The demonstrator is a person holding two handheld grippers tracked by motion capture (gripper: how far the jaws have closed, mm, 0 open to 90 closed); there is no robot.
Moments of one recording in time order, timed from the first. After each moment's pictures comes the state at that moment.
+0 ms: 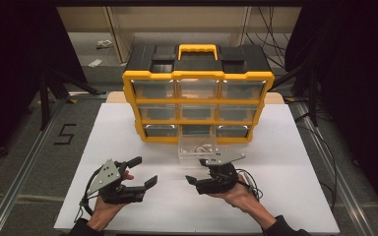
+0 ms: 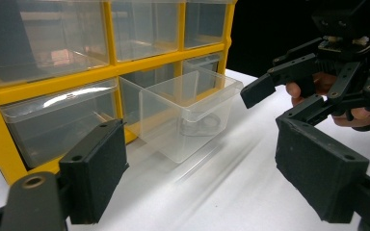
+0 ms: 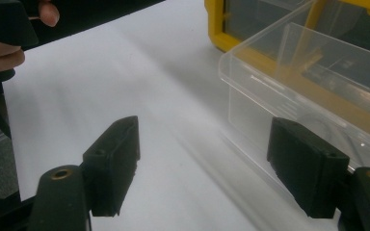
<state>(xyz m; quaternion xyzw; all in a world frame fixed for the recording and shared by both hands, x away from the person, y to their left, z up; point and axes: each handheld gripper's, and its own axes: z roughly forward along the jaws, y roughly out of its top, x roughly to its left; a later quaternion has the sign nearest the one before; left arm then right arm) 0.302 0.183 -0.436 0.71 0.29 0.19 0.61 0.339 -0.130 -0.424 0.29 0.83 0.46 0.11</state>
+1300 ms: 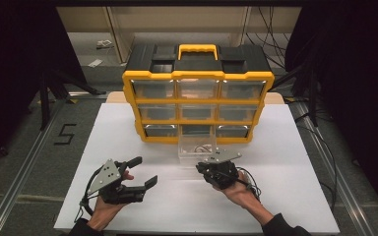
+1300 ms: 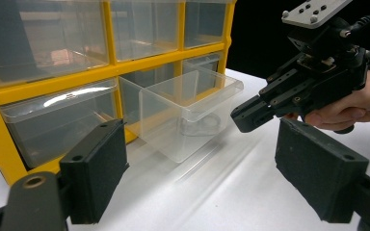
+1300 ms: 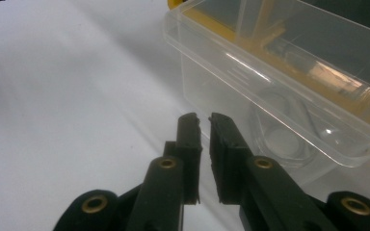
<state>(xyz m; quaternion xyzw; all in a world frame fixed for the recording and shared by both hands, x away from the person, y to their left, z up) 0.302 0.183 -0.436 0.71 0.29 0.19 0.61 0.354 -0.133 -0.443 0.32 0.84 0.41 0.16</state>
